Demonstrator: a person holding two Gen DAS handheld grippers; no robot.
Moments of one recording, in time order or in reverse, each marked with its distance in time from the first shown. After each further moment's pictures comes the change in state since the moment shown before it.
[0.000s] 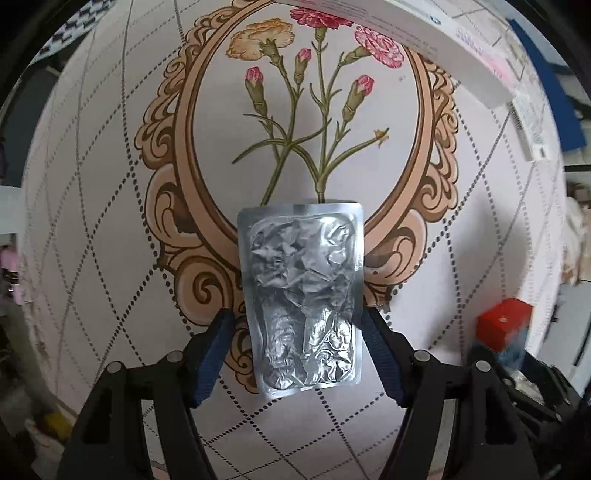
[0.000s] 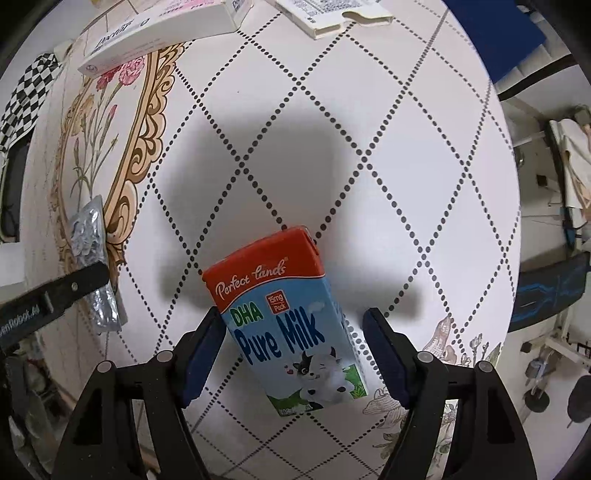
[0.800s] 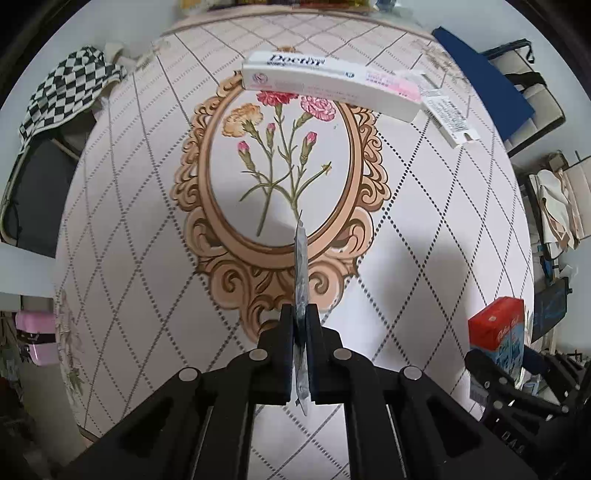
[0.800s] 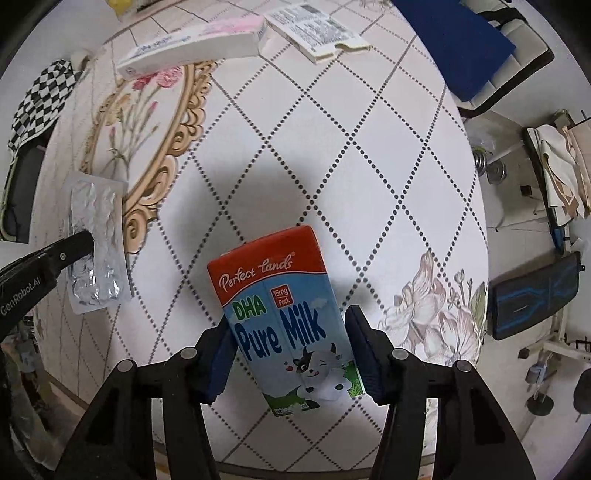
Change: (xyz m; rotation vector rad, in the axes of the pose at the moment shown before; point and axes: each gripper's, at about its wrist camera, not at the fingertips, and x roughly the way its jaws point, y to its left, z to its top) left arm -0.064 -0.014 -0.080 0.188 -0.274 -0.004; right arm -0.038 0.044 -0.129 0.011 -0.150 -0.001
